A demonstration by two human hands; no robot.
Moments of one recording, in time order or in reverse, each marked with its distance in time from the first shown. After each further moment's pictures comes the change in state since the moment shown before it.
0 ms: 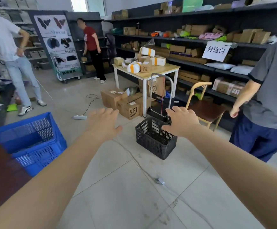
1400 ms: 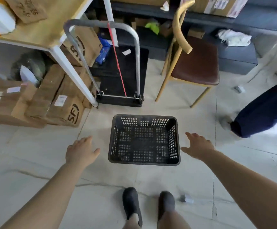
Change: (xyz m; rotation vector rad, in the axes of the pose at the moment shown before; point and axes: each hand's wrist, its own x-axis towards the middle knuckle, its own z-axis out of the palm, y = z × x) left_hand 0.867 0.040 0.458 -0.042 -0.662 0.386; right_hand 0.651 0.158 0.407 0.426 -0.782 0.868
